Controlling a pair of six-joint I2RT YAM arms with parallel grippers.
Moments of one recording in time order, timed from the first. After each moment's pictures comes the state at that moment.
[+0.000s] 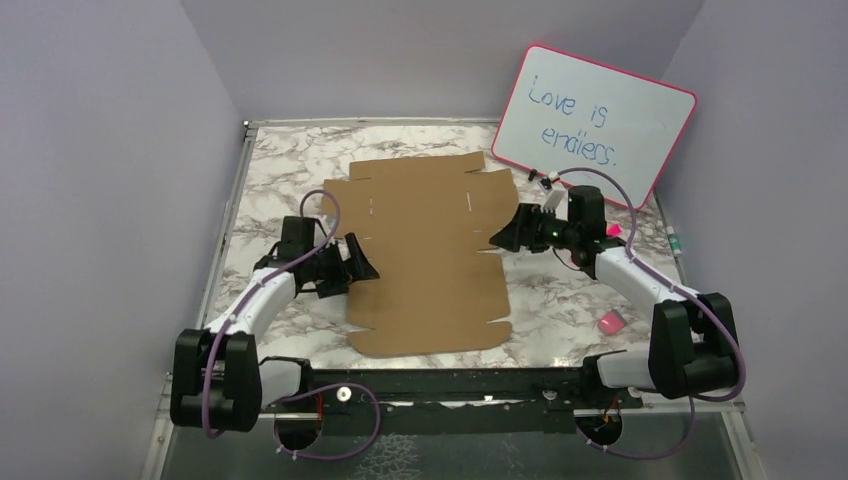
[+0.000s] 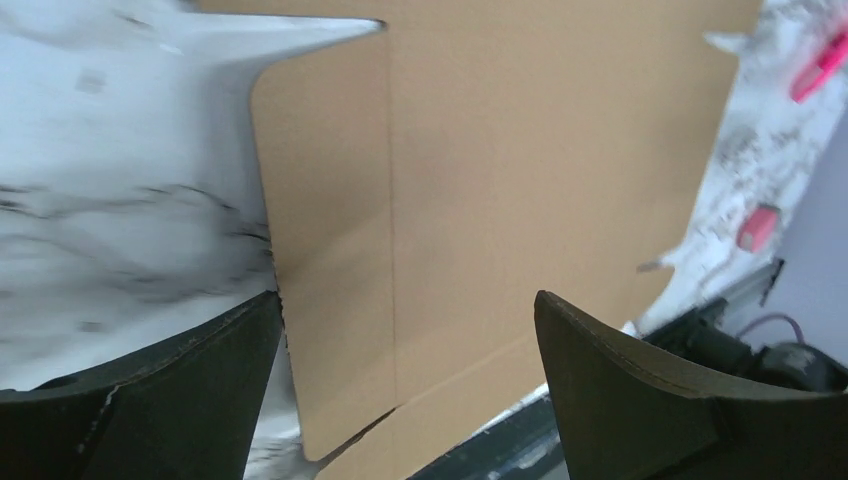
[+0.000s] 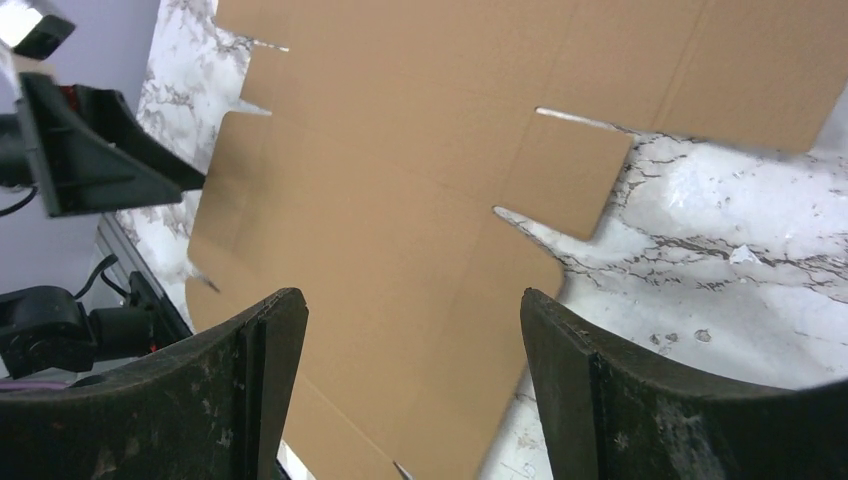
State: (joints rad) left arm -0.05 1.24 0.60 -0.38 0.50 -0.44; right arm 0.17 1.33 0.69 0.04 -0.66 0.34
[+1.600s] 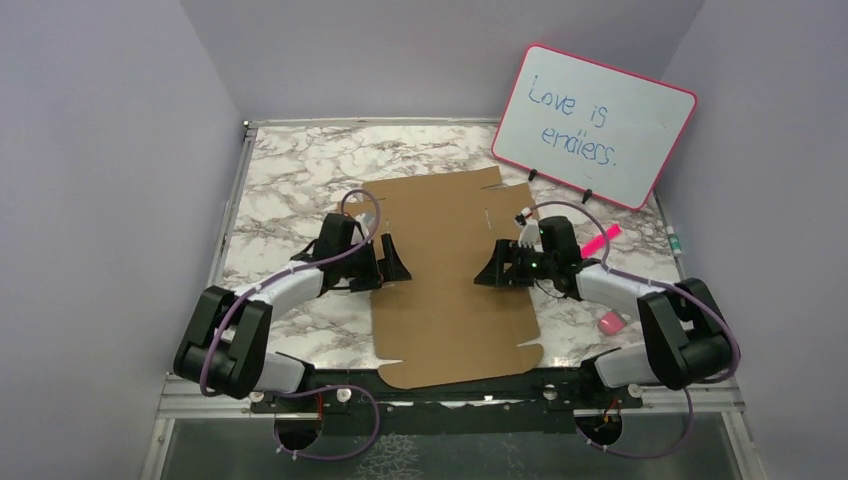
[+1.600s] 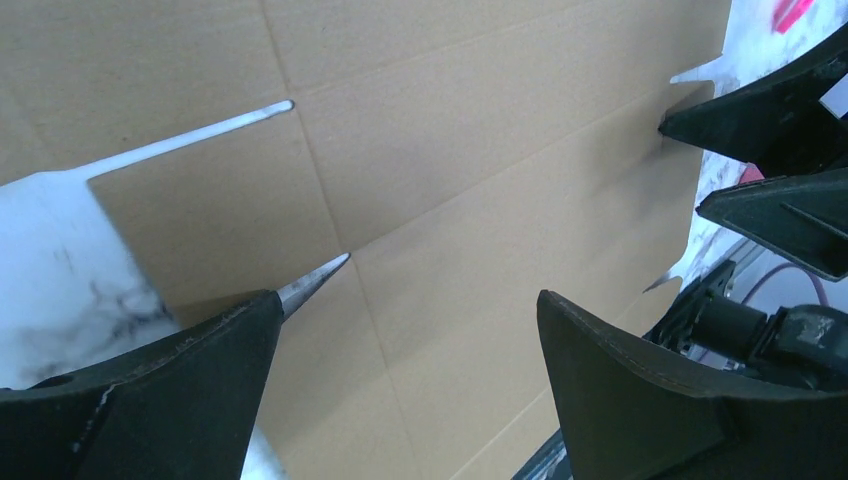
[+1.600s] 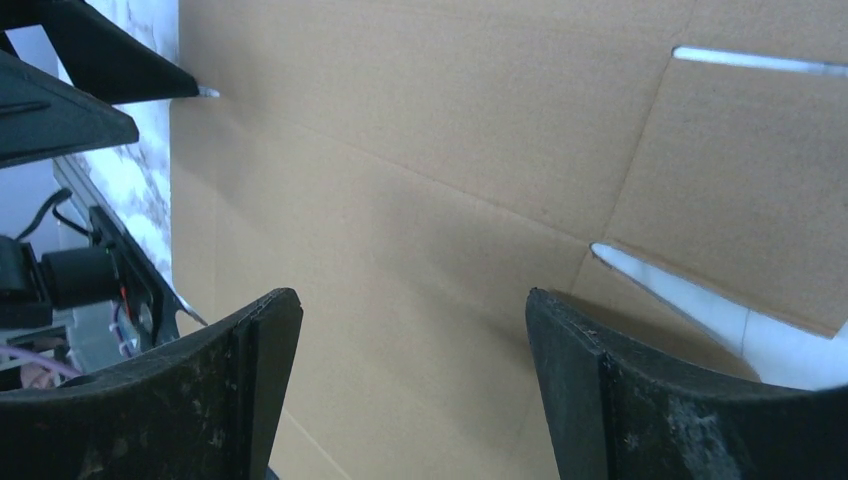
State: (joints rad) left arm -0.34 1.41 0.61 -0.07 0.48 -0.57; right arm 0.34 1.47 0.54 0.15 -0.57 0.42
